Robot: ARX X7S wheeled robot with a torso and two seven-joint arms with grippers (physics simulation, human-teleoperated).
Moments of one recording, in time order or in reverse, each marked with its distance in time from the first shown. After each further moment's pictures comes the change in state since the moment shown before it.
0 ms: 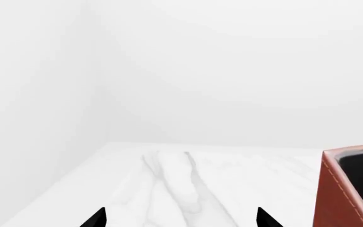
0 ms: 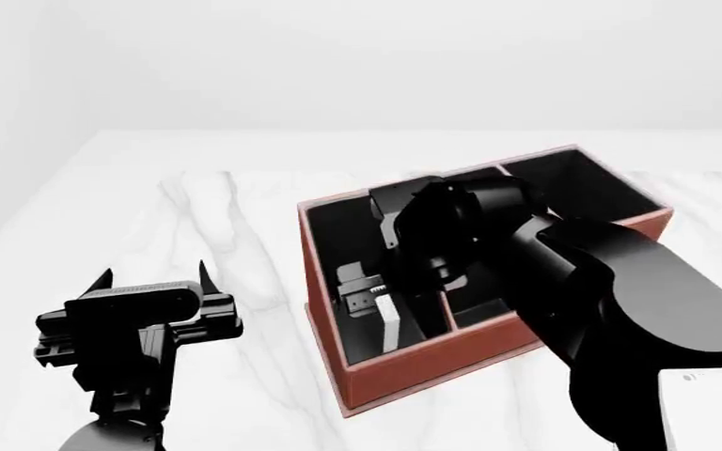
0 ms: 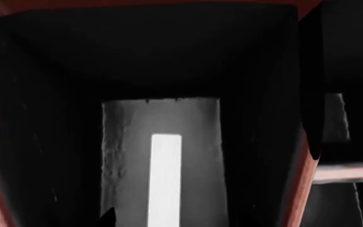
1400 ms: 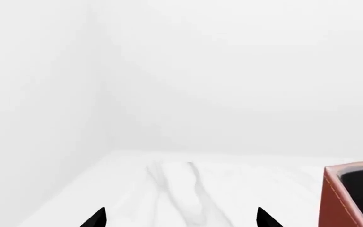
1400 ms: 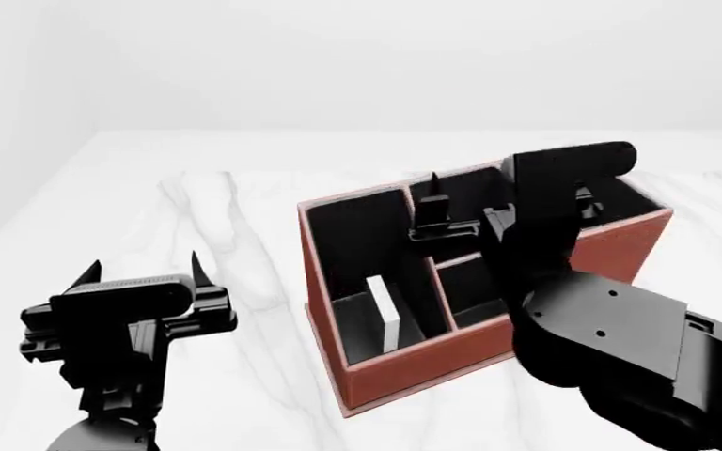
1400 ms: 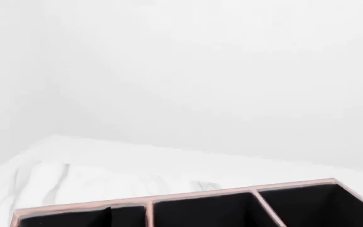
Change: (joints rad) left arm -0.010 -0.026 0.000 0.058 -0.019 -0.031 -0.036; right arm -0.306 0.762 0.248 -1.275 -0.568 -0.914 0.528
